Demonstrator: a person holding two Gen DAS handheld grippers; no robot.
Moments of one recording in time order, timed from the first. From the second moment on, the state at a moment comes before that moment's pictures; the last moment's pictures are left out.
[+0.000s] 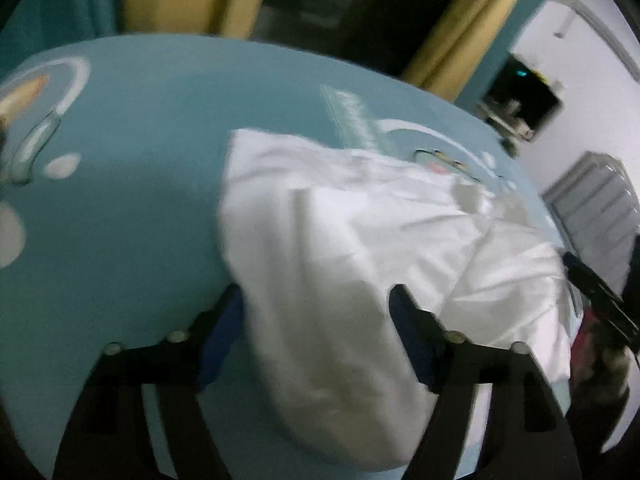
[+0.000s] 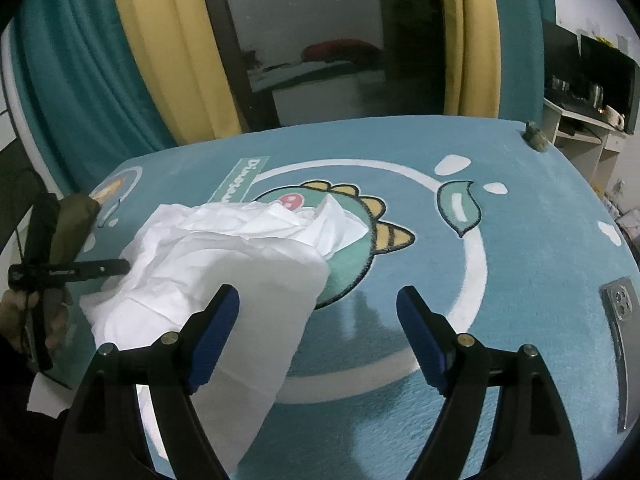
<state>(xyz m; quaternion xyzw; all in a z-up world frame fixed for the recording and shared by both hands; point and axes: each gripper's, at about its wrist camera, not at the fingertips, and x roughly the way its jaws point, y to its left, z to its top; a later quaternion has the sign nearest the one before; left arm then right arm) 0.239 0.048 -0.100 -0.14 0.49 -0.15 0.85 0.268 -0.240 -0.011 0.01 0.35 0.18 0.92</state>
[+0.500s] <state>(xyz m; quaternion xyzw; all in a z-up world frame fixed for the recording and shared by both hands) 0.236 -0.002 -0.097 -0.15 0.48 -0.27 0.82 0.283 -0.250 -0.041 0.06 0.38 0.20 0.90</state>
